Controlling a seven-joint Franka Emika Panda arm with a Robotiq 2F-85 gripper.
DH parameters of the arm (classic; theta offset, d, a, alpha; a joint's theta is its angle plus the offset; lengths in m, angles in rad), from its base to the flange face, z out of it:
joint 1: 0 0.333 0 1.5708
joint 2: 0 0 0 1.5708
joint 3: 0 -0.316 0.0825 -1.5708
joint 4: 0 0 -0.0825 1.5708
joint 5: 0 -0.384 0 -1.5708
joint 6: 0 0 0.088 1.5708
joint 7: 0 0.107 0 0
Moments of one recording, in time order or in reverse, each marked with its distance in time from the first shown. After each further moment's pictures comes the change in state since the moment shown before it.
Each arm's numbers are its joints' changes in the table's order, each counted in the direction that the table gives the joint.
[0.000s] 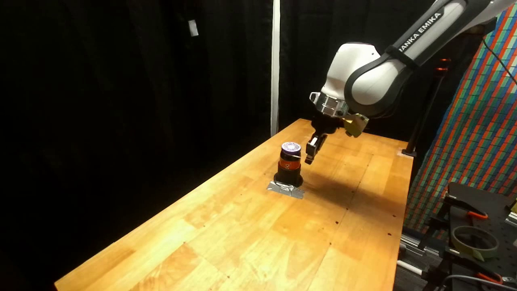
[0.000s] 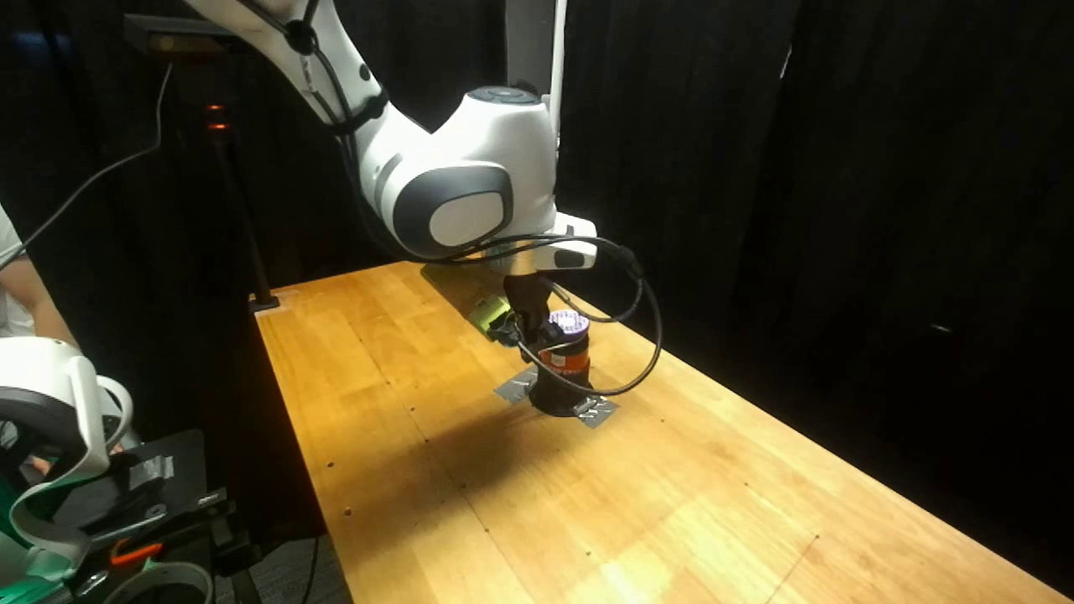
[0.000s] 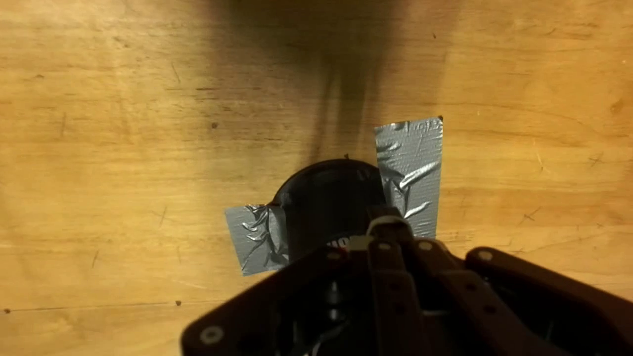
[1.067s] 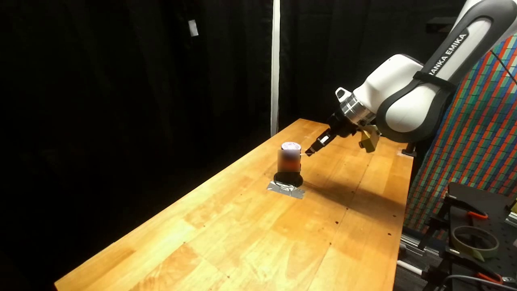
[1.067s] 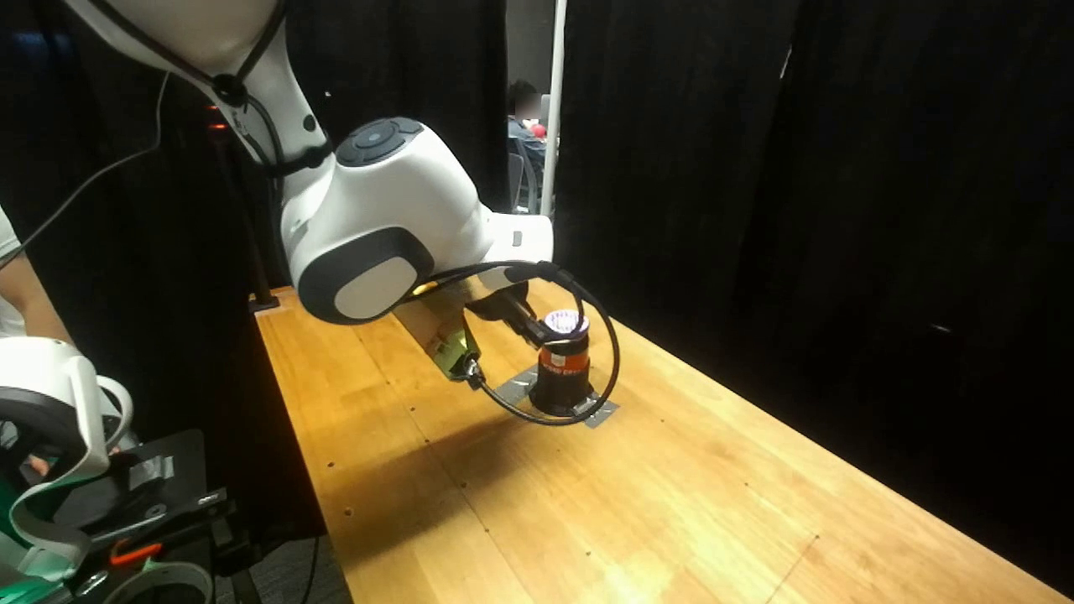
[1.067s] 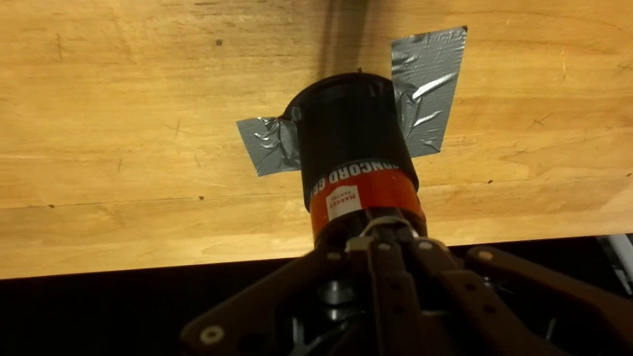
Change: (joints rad) arm -0.270 0.014 -0.295 -0.261 -0.045 0.633 -0.065
